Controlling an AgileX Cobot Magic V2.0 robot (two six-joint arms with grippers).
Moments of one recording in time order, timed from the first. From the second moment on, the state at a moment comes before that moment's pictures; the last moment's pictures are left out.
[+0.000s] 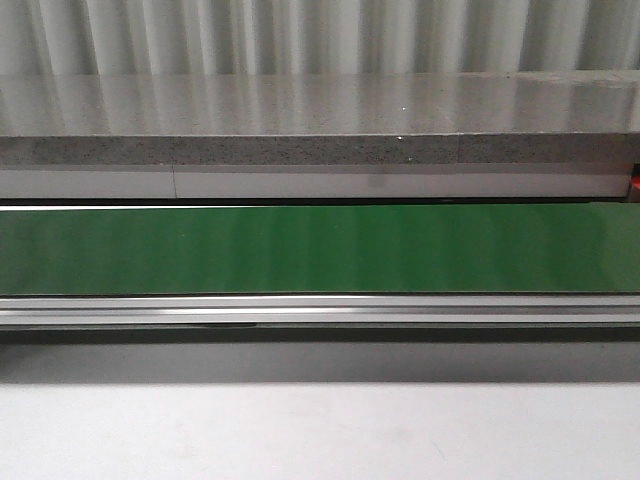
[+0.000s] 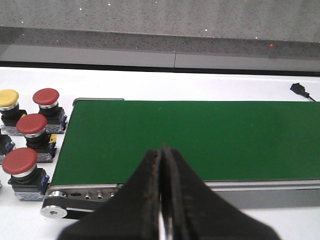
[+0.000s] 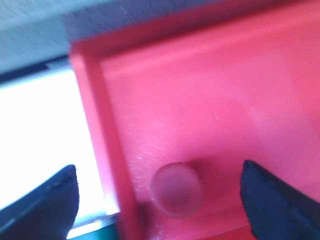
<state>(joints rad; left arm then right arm) -0.13 0.35 -0.43 -0.02 0.50 -0.09 -0.44 1.73 -1.31 0.24 0.49 -0.19</state>
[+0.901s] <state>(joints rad) -0.13 0.35 -0.43 -0.02 0.50 -0.09 -0.11 0.97 -0.79 0.25 0.73 -0.21</state>
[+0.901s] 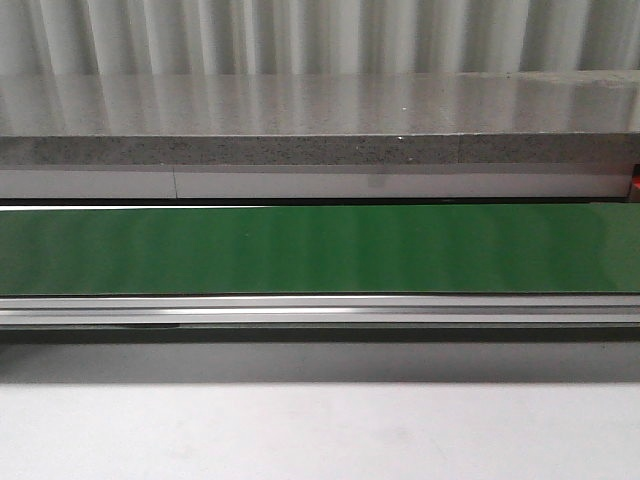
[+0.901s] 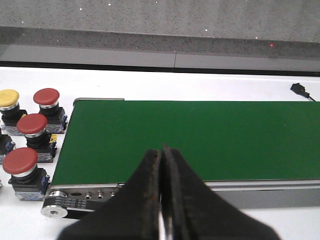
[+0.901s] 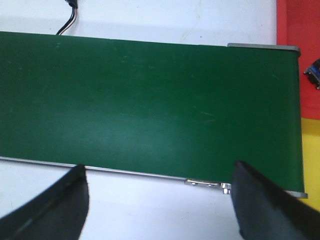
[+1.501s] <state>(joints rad) -0.13 0.35 -0.43 -0.02 0.50 -0.09 -0.11 0.95 -0.79 0.25 0.75 -0.21</state>
